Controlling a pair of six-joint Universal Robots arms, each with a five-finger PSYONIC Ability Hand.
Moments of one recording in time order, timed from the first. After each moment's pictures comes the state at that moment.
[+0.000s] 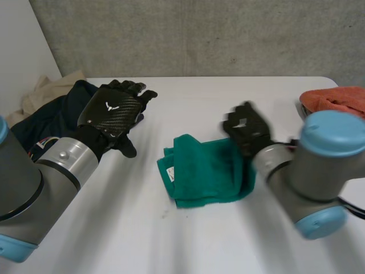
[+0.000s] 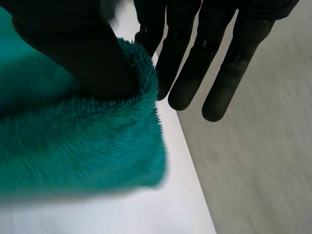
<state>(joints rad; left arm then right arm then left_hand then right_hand) 4.26 -1.68 -1.73 3.38 -1.39 3.52 2.12 -1.10 1.53 -0.30 1.44 2.28 0.20 0.20 0.21 0.20 0.05 1.09 1.18 1.18 1.20 1.01</state>
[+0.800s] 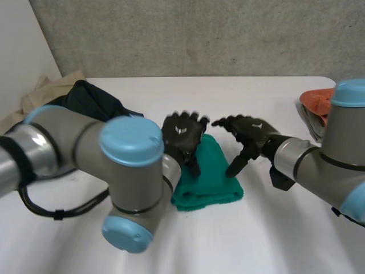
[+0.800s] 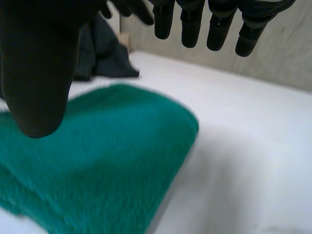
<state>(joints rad) 3.90 -2.24 -1.21 3.23 -1.77 3.25 1.94 -1.10 1.41 0.11 1.19 3.11 0.20 0.20 0.21 0.20 0.05 0.22 0.21 0.20 0.20 0.05</state>
